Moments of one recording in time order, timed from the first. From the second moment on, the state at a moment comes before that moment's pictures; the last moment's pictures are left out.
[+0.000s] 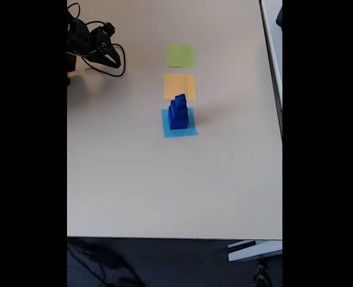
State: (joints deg) arm 0.3 192.4 180.8 60.5 -4.7
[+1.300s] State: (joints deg) arm -1.8 192.4 179.8 40.5 3.6
